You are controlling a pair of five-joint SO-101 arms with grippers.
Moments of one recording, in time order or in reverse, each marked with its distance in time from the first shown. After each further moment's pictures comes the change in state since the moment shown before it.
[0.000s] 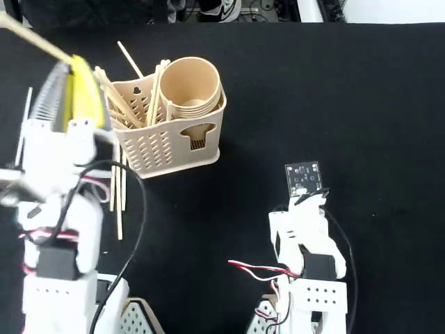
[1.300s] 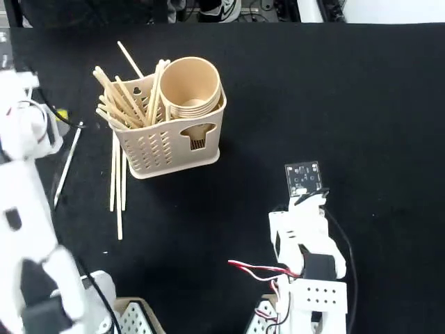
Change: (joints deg) left arm -25.7 45.3 -51.2 74.3 -18.5; right arm 0.0 0.0 0.0 0.0 0.0
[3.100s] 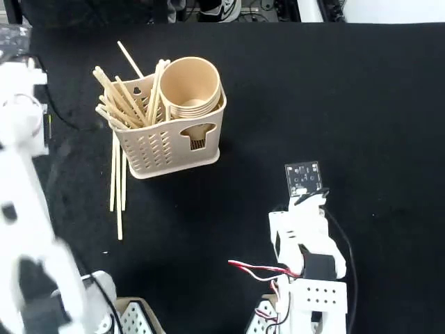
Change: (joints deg) left arm 0.9 -0.9 -6.4 4.4 -9.7; right arm 0.0 0.0 0.0 0.0 0.0
